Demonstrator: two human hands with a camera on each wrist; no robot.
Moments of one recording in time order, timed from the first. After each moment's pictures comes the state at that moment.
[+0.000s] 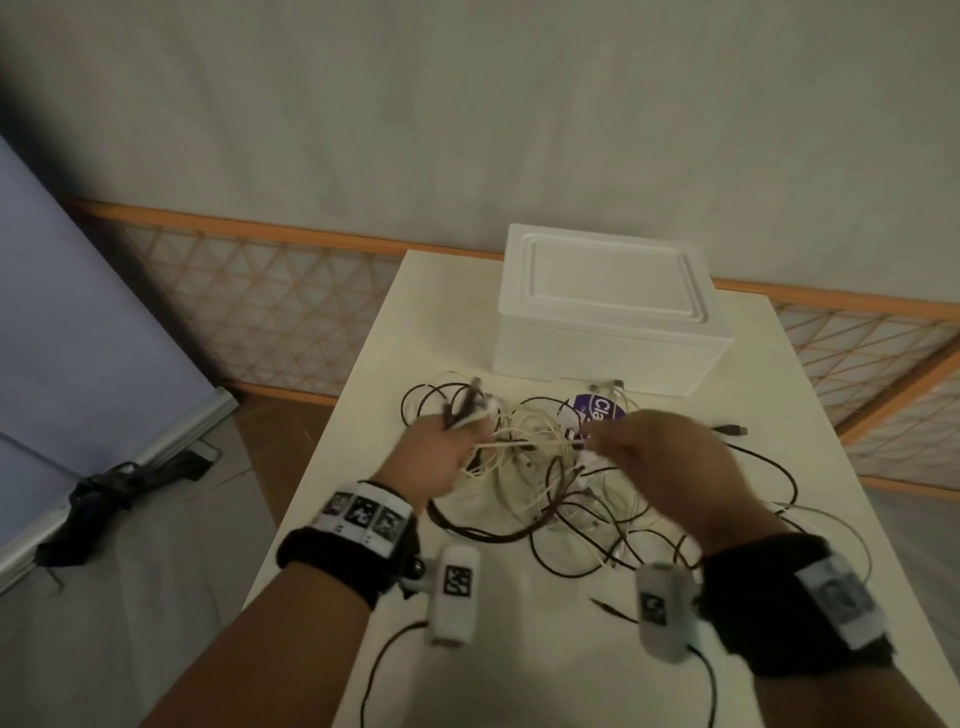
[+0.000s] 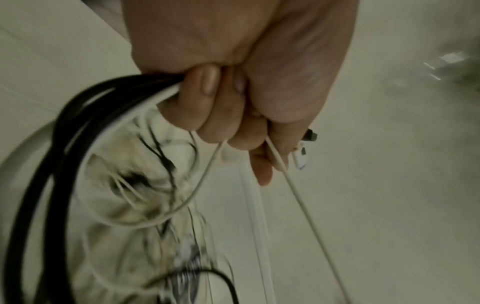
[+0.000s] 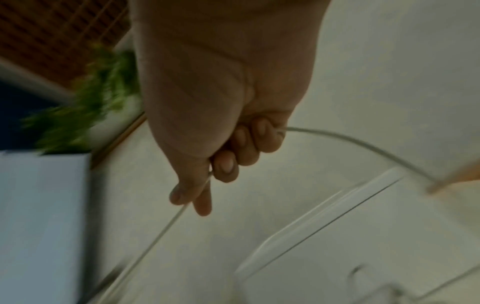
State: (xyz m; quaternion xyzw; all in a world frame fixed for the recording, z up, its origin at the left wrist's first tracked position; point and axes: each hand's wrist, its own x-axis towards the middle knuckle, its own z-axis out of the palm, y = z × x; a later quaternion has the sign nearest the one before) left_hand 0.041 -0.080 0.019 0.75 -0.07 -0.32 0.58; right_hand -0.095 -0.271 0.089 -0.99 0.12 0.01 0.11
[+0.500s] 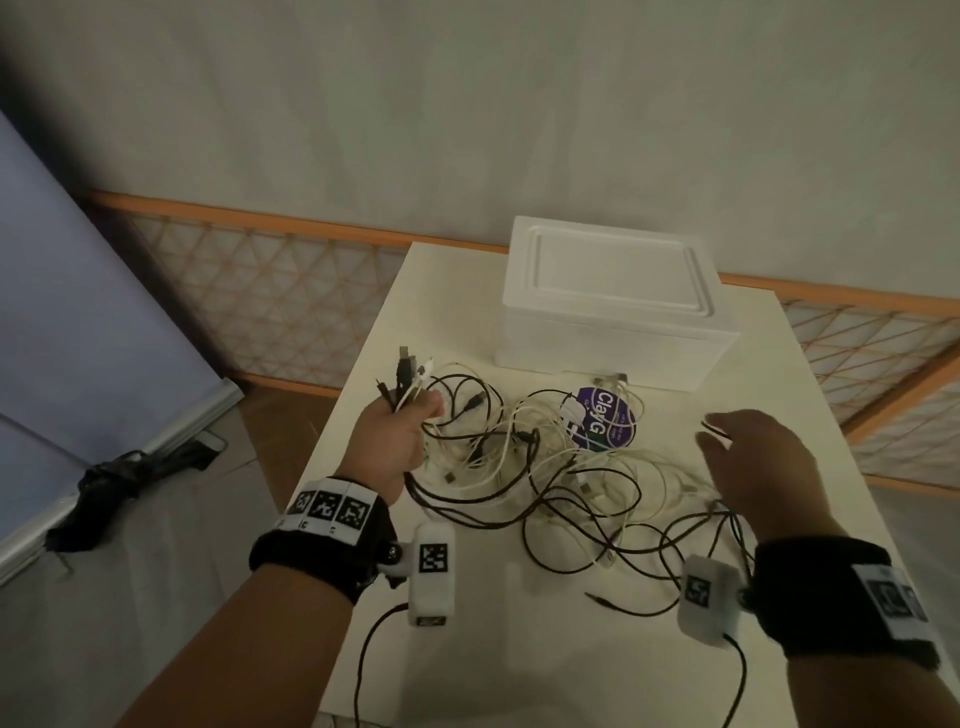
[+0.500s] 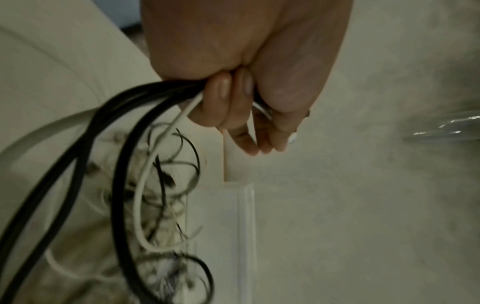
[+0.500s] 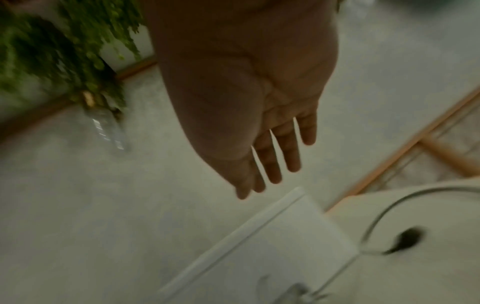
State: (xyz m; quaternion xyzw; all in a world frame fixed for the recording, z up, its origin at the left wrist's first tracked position) left_hand 0.056 -0.052 0.013 0.65 0.04 -0.23 0.72; right_hand -0.124 -0.344 0.038 -0.92 0.37 -0.05 0.09
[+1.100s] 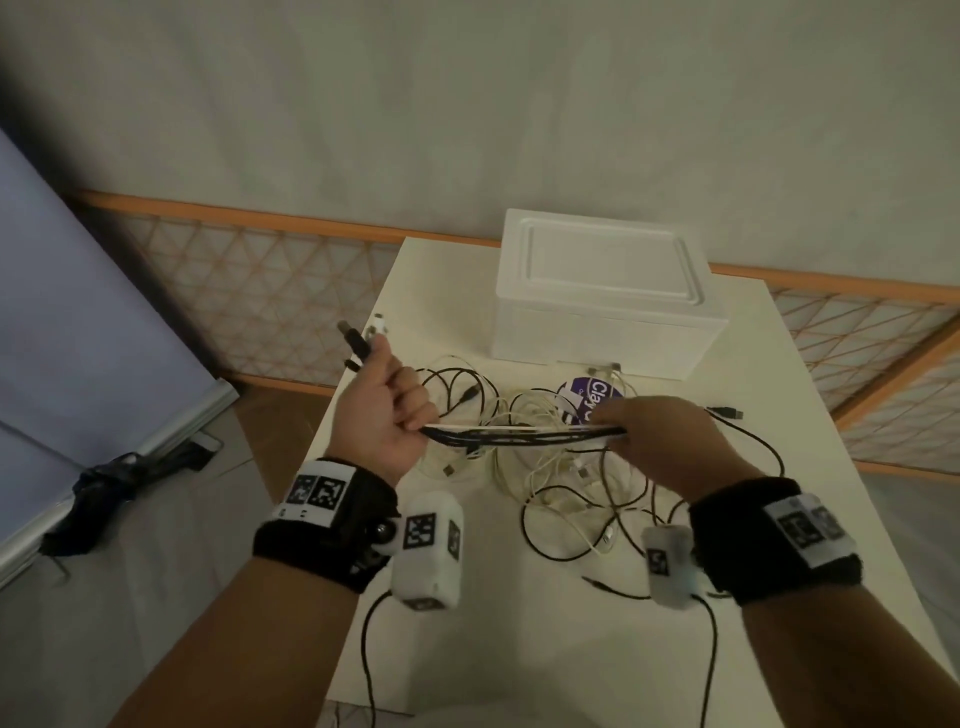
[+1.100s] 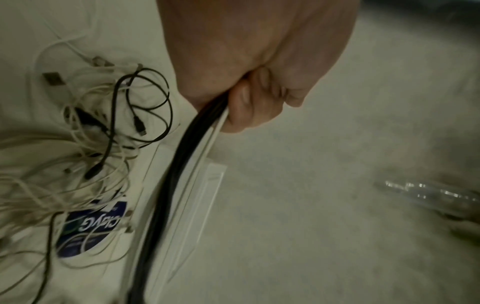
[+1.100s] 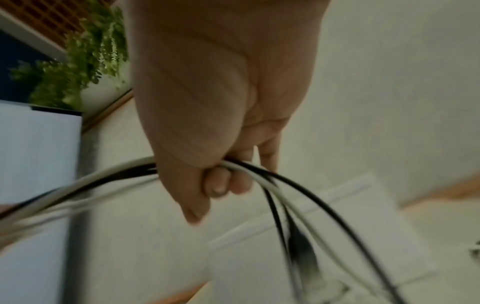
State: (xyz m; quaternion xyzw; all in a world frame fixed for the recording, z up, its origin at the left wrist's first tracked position) left_hand 0.046 -0.059 0.055 0.34 0.11 -0.27 0.90; right_hand -0.090 -0.288 0.065 -0.99 0.11 0.04 0.05
